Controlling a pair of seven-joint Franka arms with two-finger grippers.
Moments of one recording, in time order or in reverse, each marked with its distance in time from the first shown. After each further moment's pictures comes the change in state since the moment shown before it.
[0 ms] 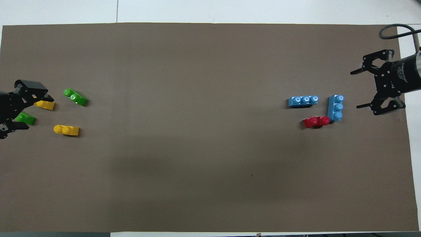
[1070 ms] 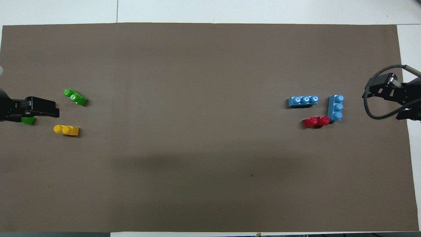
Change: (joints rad) left arm -0.040 0.050 -0.017 0.174 0.001 -0.219 0.661; right arm 0.111 -0.237 0.011 -0.086 -0.341 -0.054 -0.650
